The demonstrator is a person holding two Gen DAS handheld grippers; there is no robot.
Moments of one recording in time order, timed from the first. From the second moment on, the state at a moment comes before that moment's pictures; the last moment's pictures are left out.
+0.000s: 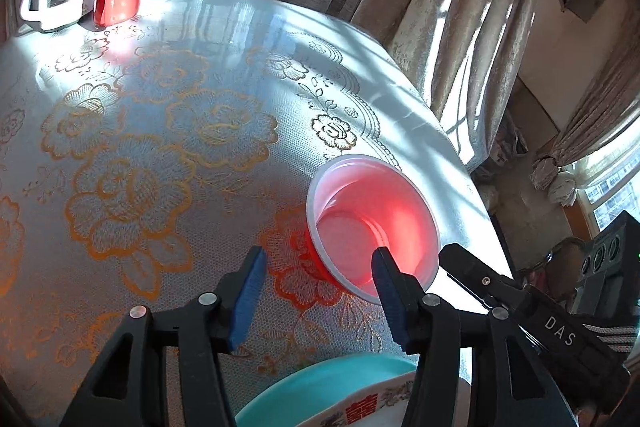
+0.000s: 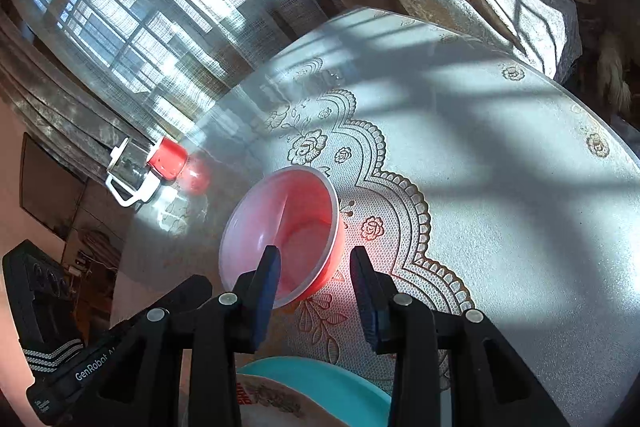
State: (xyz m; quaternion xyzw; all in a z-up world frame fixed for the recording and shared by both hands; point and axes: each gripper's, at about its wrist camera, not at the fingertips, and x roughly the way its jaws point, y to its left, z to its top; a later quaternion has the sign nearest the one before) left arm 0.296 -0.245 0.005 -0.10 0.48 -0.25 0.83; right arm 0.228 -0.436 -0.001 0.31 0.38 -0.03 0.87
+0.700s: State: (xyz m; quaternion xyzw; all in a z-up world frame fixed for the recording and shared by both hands) left arm 0.226 -0.215 0.040 -0.06 0.41 -0.28 0.86; right arm 0.200 -0.402 0.022 0.30 0.35 0.03 0.89
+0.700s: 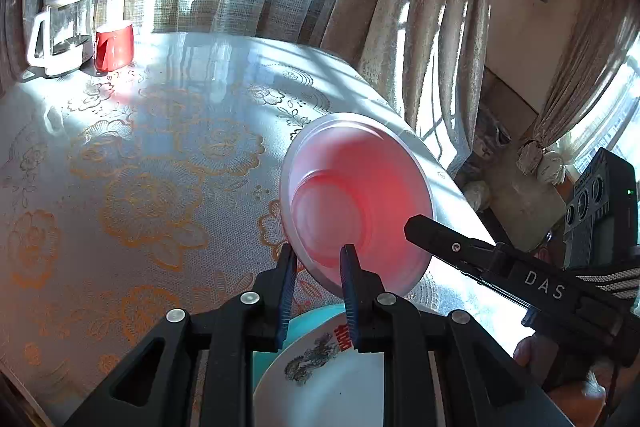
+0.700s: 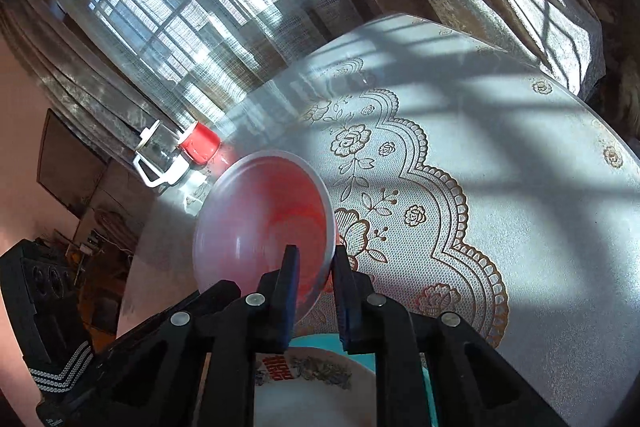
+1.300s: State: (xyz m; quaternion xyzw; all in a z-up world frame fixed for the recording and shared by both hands) left arm 0.149 -0.127 0.066 -0.09 0.37 -0.27 0.88; right arm 0.153 -0.330 0.035 0.28 0.34 0.10 0.89
